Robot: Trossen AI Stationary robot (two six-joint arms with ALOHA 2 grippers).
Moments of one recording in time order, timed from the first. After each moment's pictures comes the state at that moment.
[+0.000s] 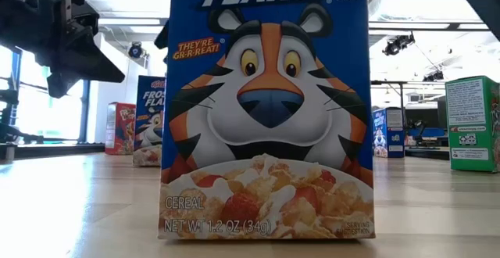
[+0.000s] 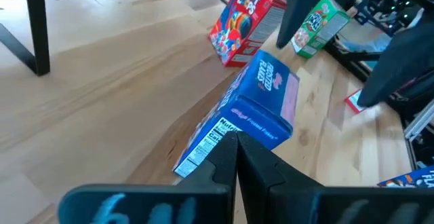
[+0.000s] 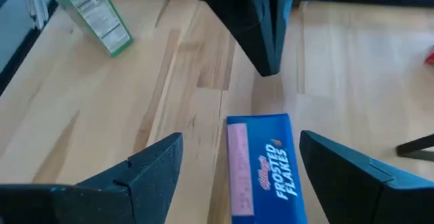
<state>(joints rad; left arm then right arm) -0.49 0.67 0.24 -0.14 -0.71 -0.96 -0.01 2.16 1.91 -0.52 -0.17 -0.09</state>
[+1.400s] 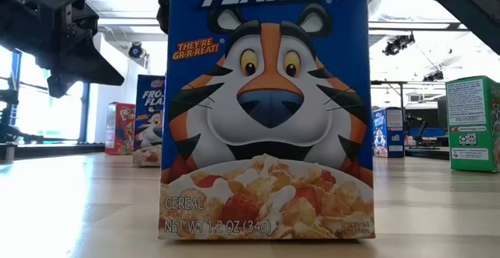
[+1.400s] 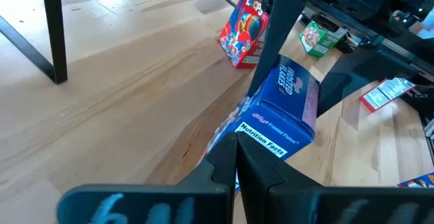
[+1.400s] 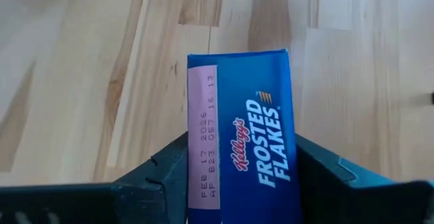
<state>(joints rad) -0.49 0.67 0.24 -0.17 -0.74 -0.93 -0.02 2.31 2.09 -0.76 -0.17 -0.11</state>
